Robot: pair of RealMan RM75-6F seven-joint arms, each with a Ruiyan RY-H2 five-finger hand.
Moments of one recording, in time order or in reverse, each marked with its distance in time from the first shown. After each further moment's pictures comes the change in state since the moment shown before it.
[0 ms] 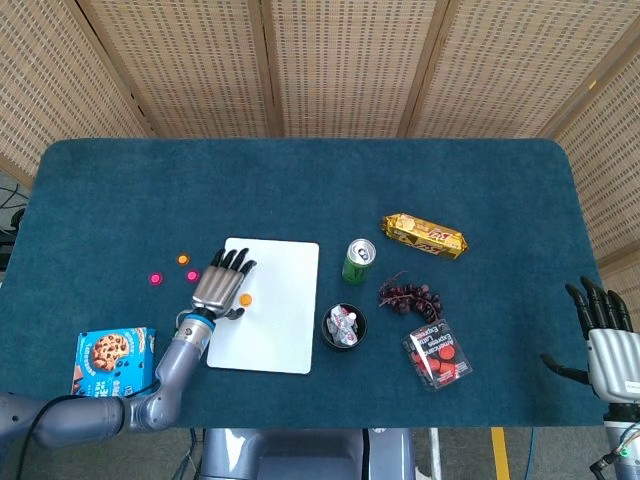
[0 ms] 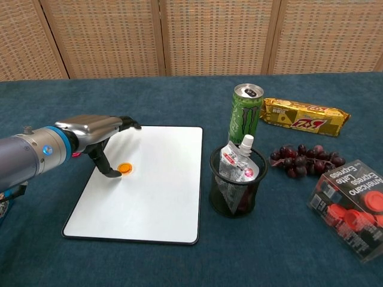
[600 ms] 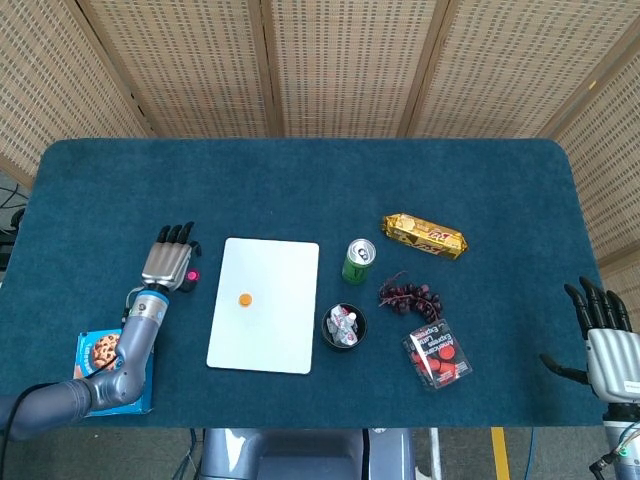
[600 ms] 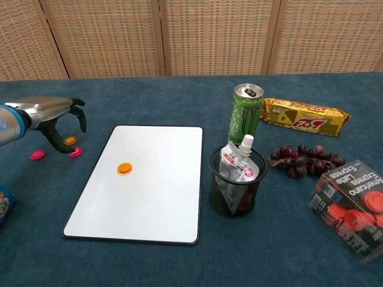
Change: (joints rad) left arm 0.041 0.100 -0.006 0.178 -0.008 -0.083 -0.145; right arm 0.002 0.001 -0.001 -0.005 0.002 -0.006 -0.008
